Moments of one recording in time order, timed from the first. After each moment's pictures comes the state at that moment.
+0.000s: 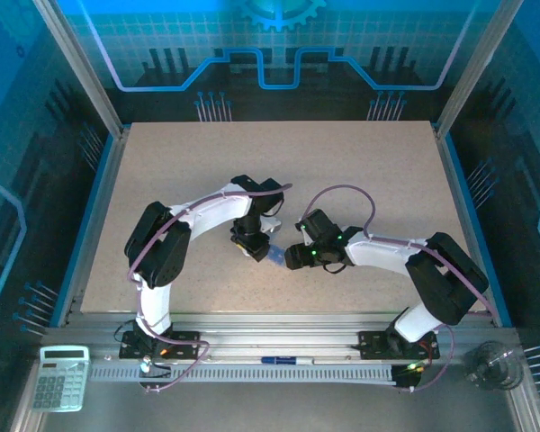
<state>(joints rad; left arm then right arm) -0.65 1.94 1.47 -1.21 0.09 0.02 0.70 1.56 0.75 -0.29 -0.13 0.47</state>
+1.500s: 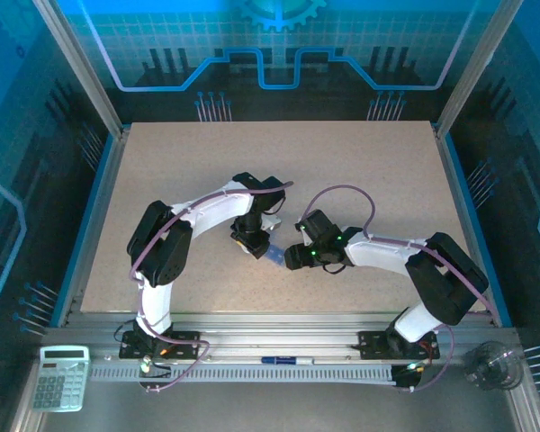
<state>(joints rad) -0.65 1.96 1.50 -1.24 0.05 0.02 0.71 1.56 0.75 -0.28 -0.13 0.48</state>
